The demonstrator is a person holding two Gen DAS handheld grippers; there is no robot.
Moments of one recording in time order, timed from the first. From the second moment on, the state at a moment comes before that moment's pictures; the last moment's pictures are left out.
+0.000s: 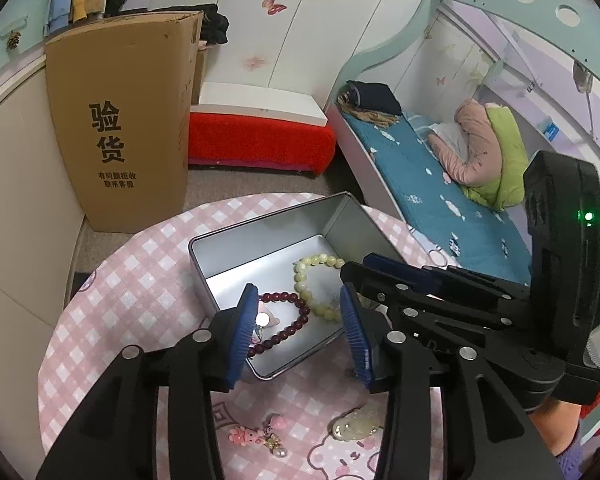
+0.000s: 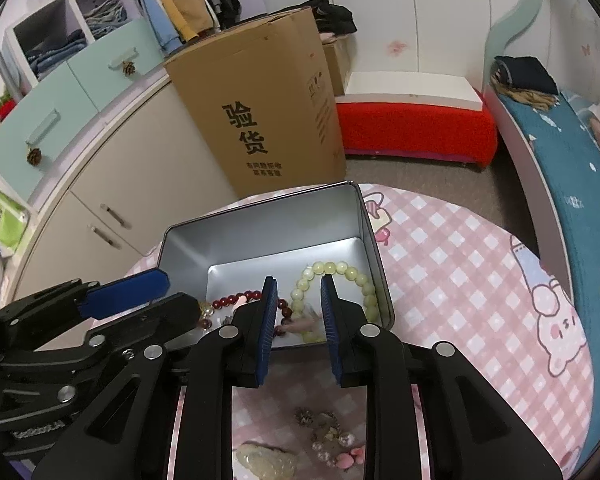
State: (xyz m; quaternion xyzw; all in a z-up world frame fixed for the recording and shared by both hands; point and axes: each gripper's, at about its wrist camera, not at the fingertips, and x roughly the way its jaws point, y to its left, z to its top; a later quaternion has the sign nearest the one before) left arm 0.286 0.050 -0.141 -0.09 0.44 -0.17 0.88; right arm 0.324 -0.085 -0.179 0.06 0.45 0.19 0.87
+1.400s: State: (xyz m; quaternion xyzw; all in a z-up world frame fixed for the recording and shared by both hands) left arm 0.178 0.067 -0.202 -0.05 0.42 -0.05 0.90; right arm 0.191 -0.147 -0.229 0.08 0.45 0.13 0.88
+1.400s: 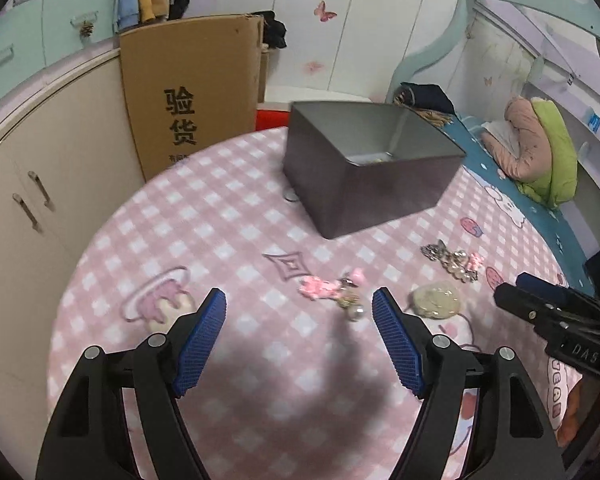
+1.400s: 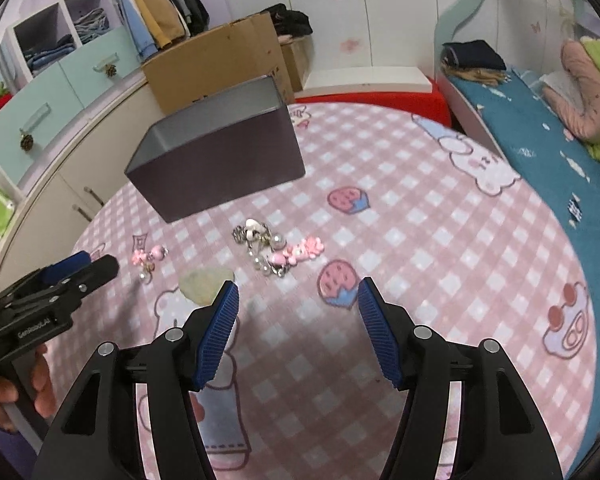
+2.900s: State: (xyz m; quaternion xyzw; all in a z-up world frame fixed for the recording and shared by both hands) left arm 0.147 0.077 -0.213 -0.06 0.44 -0.09 0.89; right arm 0.199 -0.054 -0.239 -0.05 0.43 0.15 0.89
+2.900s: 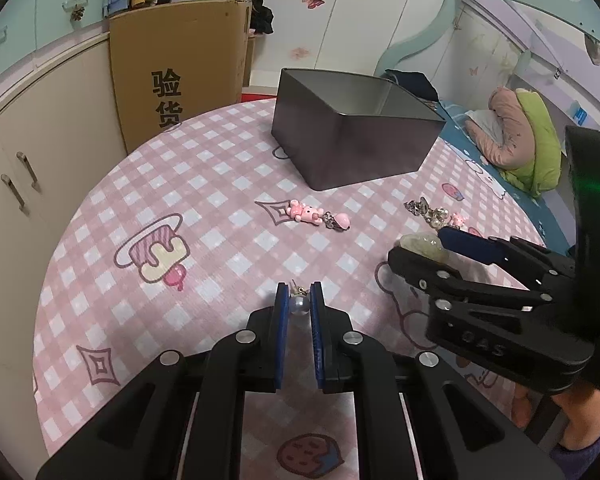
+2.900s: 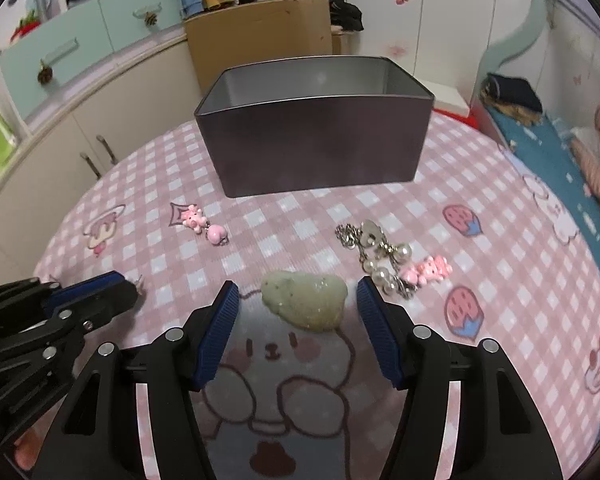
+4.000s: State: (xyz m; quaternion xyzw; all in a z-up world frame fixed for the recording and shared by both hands) left arm 0.191 0.053 -0.107 -0.06 0.35 -0.18 0.92; right arm 0.225 -0.107 -0.152 0.04 0.37 0.18 0.91
